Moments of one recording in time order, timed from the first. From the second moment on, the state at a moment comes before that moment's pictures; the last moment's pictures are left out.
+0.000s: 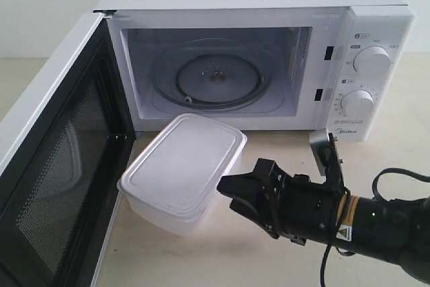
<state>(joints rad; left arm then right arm) 0.04 0.00 0.00 -0.22 0.31 0.19 0.48 1.95 -0.38 -0.60 -1.21 1.39</state>
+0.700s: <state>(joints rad) 0.04 0.00 0.00 -0.22 0.31 0.19 0.48 1.97 -0.48 -0.56 -1.12 1.48</state>
